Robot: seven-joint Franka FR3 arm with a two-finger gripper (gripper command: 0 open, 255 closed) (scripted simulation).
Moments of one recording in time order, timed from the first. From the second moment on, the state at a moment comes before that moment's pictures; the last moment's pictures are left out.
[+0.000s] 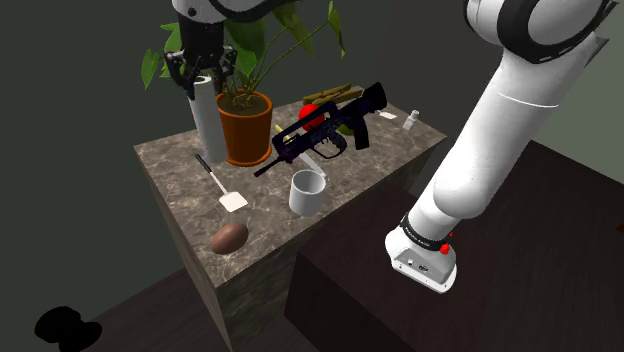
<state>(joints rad) 0.06 0.07 0.48 -1.75 -0.17 1.98 0.69</state>
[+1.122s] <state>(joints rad) 0.27 0.52 0.48 -1.34 -0.40 1.93 0.90</state>
